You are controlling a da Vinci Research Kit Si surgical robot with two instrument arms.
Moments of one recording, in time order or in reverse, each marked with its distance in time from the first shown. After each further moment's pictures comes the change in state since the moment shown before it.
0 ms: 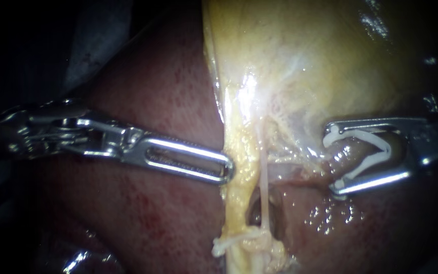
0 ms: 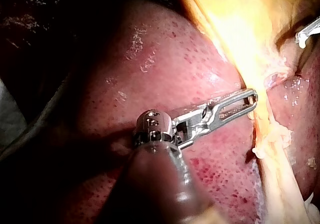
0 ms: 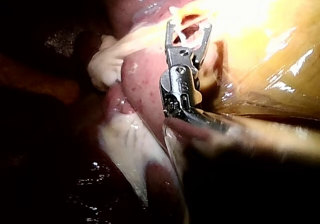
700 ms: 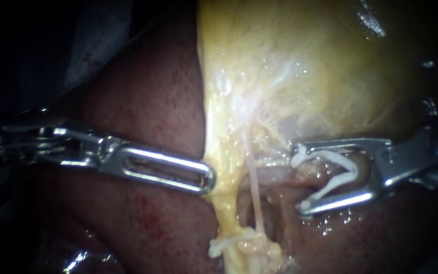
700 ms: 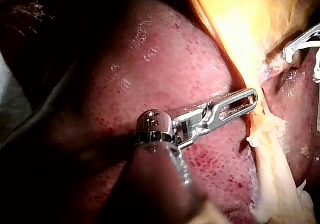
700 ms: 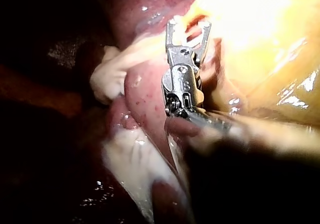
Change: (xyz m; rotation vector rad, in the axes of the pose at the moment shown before) right arm -0.002 -0.002 0.007 0.071 0.006 0.011; left arm 0.002 -0.004 -0.003 0.016 0.012 -0.023
